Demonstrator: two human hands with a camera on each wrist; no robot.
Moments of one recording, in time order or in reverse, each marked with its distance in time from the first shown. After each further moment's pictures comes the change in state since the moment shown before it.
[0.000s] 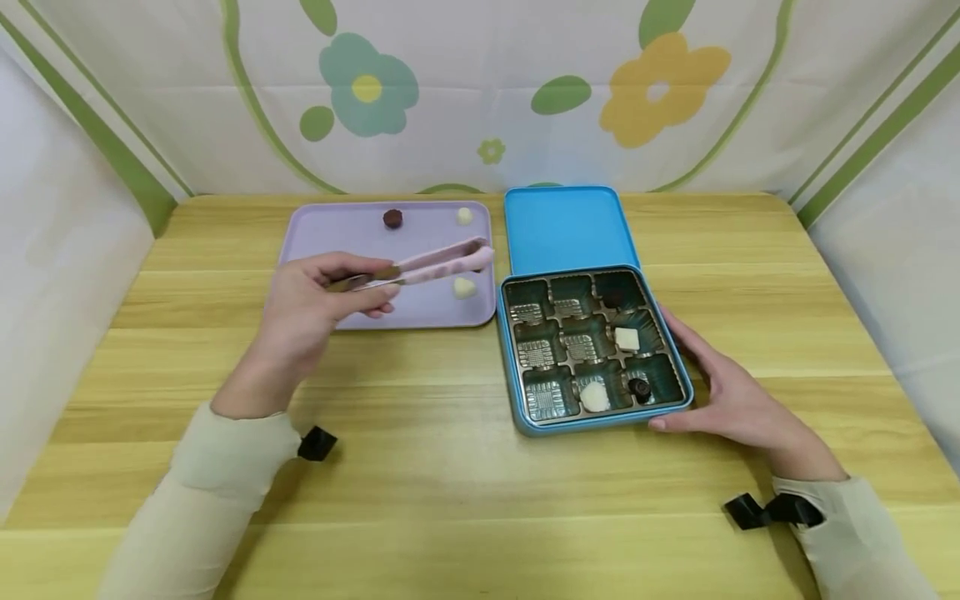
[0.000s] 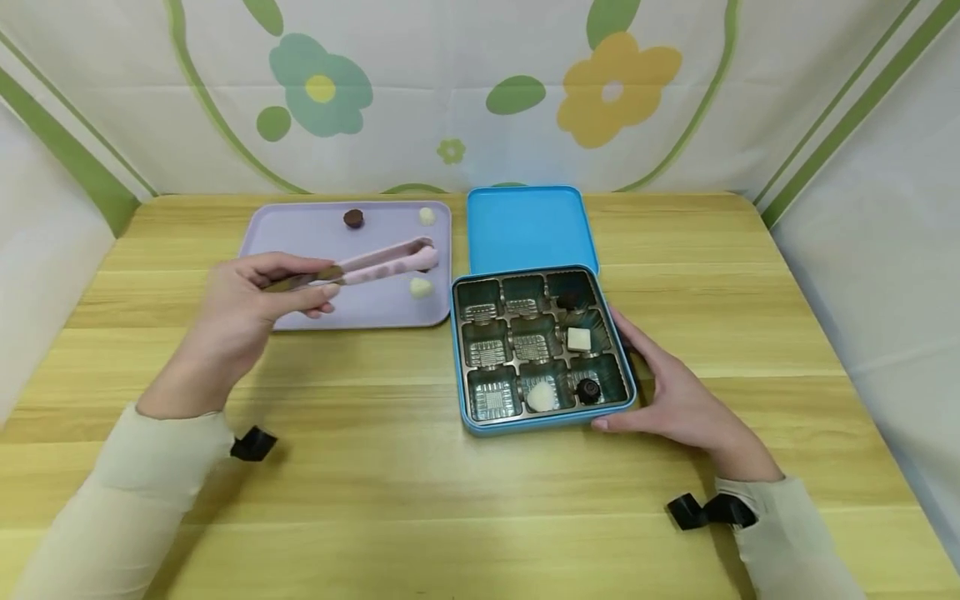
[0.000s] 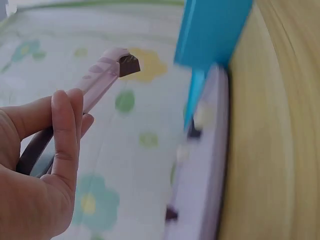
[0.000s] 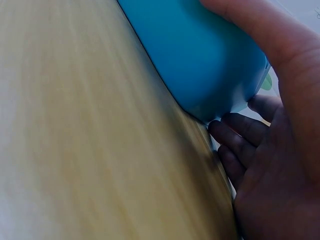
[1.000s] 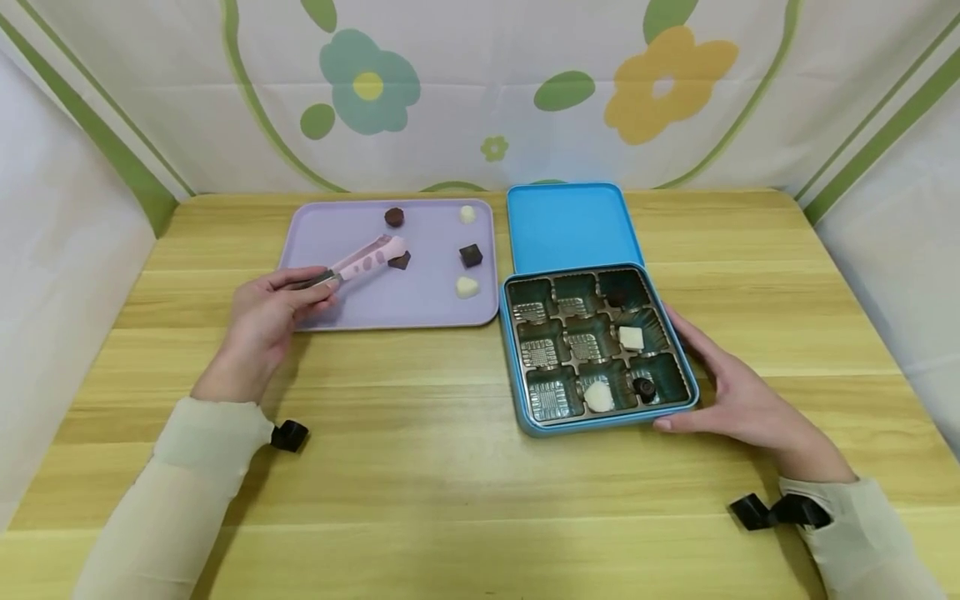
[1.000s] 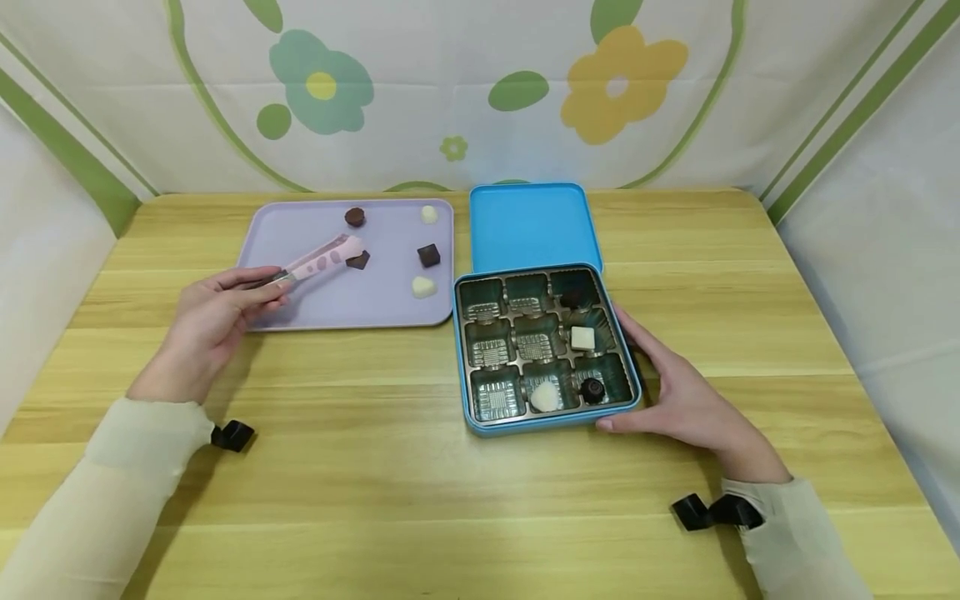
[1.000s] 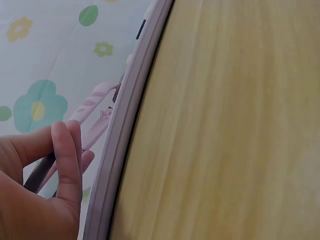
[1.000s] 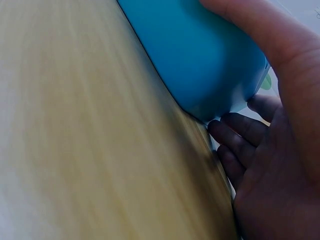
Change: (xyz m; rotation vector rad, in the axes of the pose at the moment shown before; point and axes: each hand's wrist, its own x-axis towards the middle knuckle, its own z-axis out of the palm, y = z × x) left_hand 0.013 -0.032 -0.077 -0.169 0.317 -0.328; right_hand 0.001 0.001 0.001 0.015 -0.001 -0.018
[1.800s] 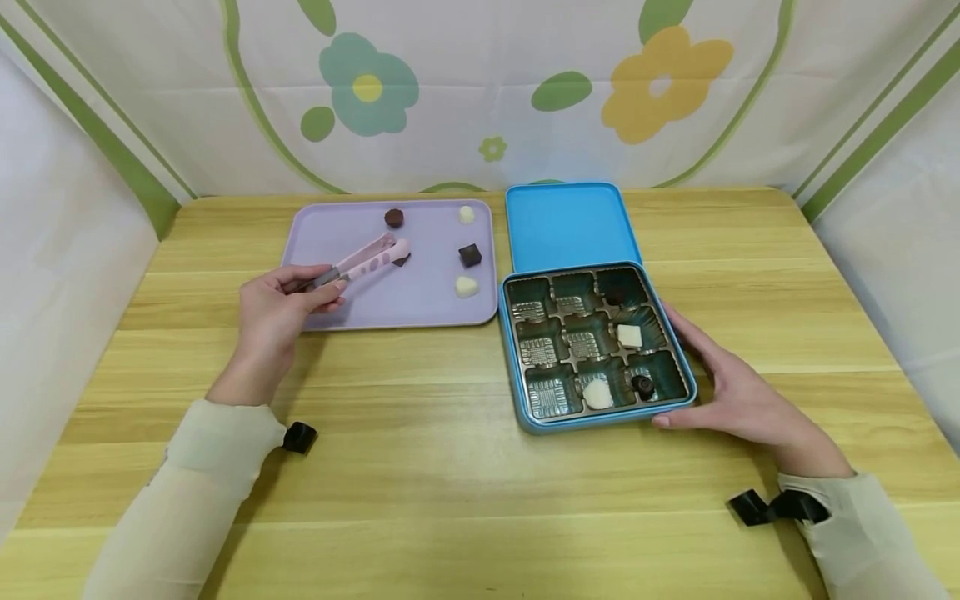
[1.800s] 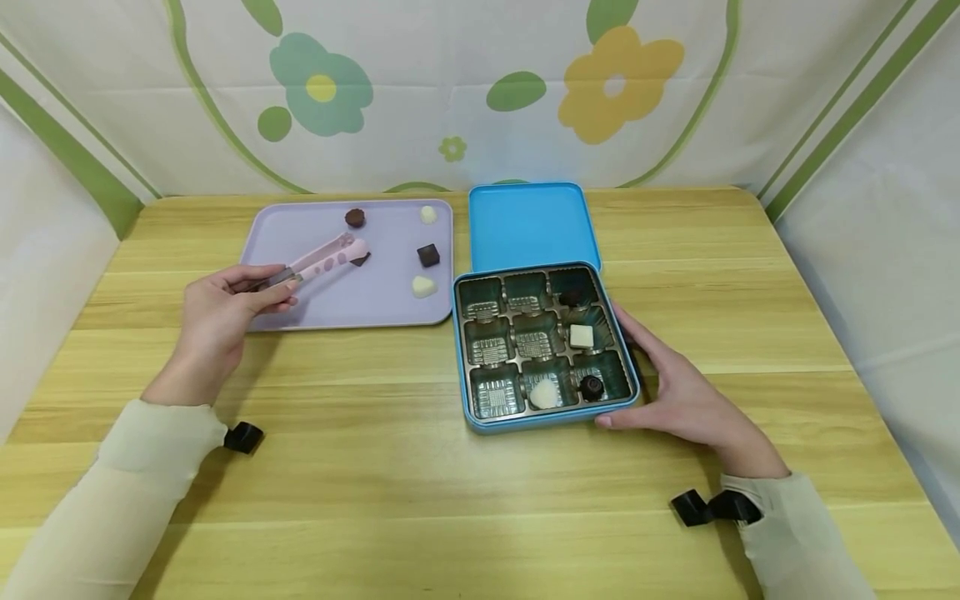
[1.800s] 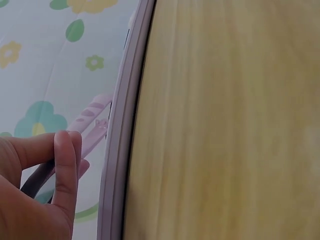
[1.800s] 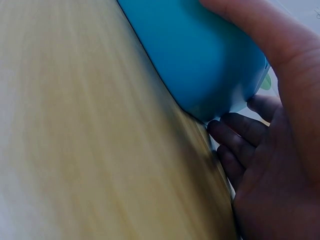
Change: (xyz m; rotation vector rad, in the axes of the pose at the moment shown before) left_hand -0.007 -0.004 0.017 0.200 0.097 0.134; right_hand -0.001 0.000 0.000 -0.009 -0.001 -0.003
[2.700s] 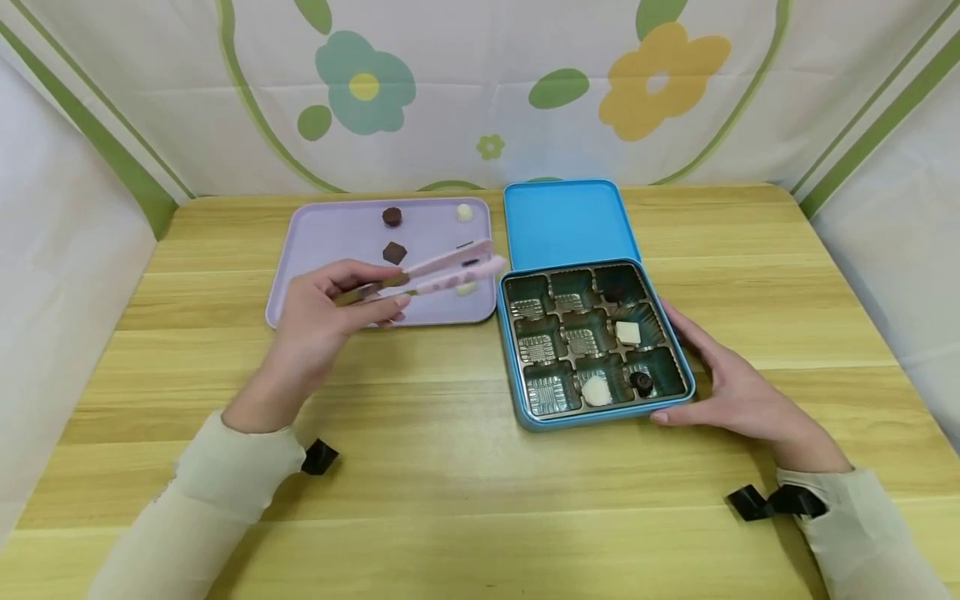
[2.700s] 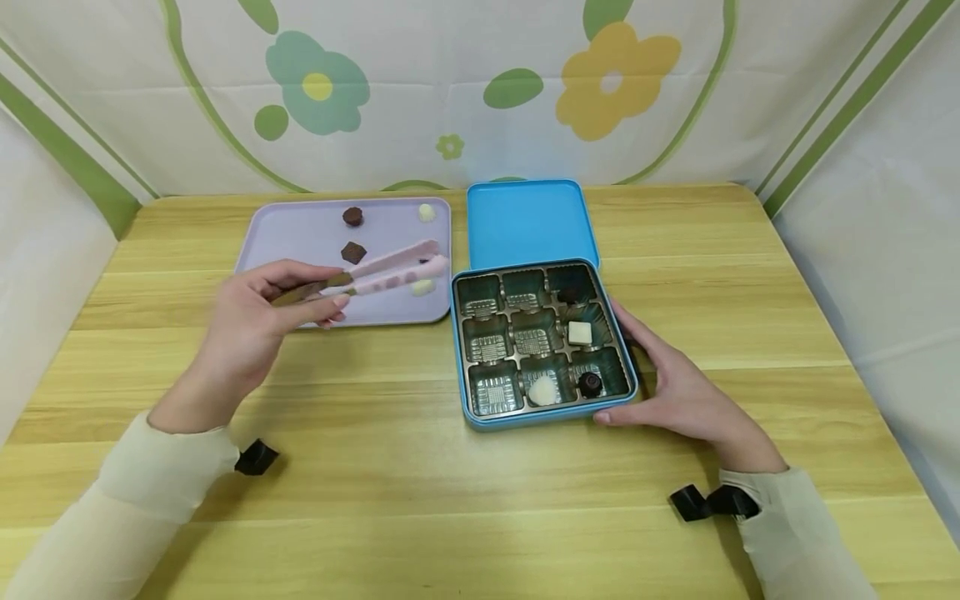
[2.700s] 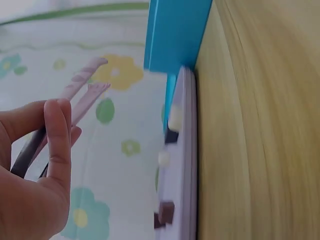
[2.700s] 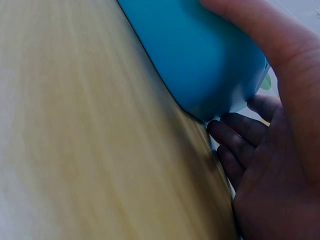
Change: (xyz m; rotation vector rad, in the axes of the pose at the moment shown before) left_hand -0.051 0.023 0.050 -0.002 -0.398 0.230; right_hand 0.001 0.000 0.000 0.018 -0.008 0.027
